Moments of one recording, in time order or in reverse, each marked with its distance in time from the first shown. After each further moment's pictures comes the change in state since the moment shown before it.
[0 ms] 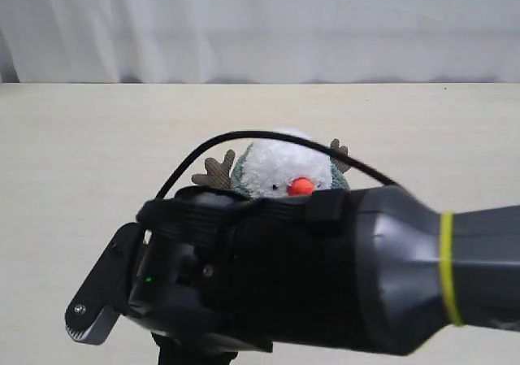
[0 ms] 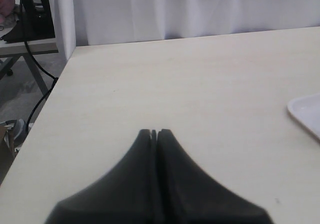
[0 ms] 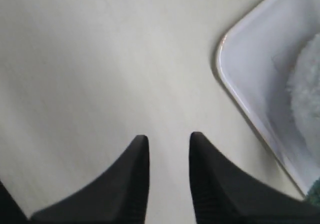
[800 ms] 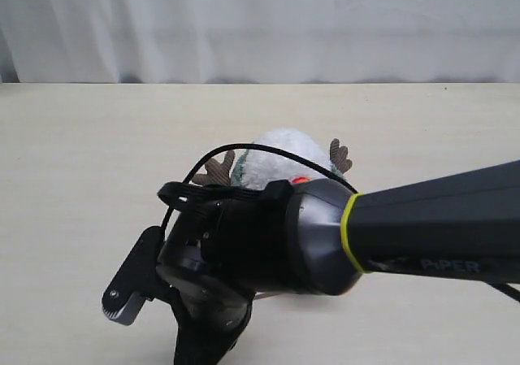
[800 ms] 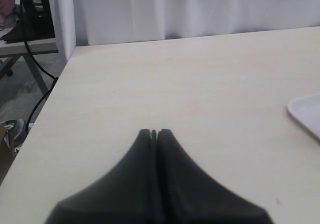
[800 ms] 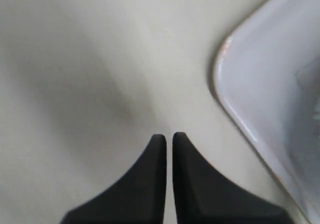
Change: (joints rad) left arm 0.000 0.000 0.000 0.000 0.000 0.000; right arm -0.124 0.141 0.000 0.086 -0.123 -0.159
